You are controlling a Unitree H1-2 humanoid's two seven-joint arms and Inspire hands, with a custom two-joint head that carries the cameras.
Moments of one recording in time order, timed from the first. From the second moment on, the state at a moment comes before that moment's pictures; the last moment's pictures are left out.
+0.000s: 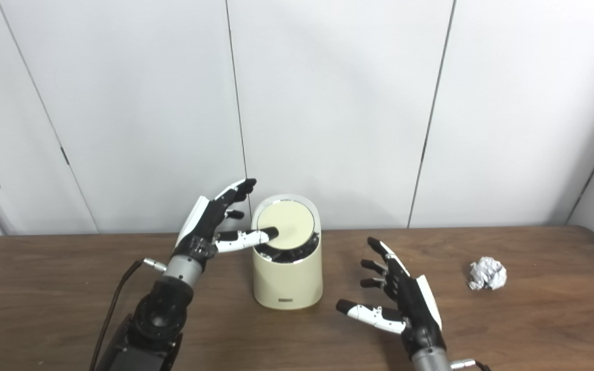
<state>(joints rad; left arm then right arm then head) -0.62 0.07 -0.15 0.24 0.35 0.10 -0.01 -0.20 -0.10 -0.02 0.04 -0.08 -0.09 0.00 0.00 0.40</state>
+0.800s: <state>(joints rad) -0.69 0.09 -0.23 0.30 0.52 0.14 0.01 -0.20 -0.08 -0.01 0.02 -0.11 -0.09 0.00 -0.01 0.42</state>
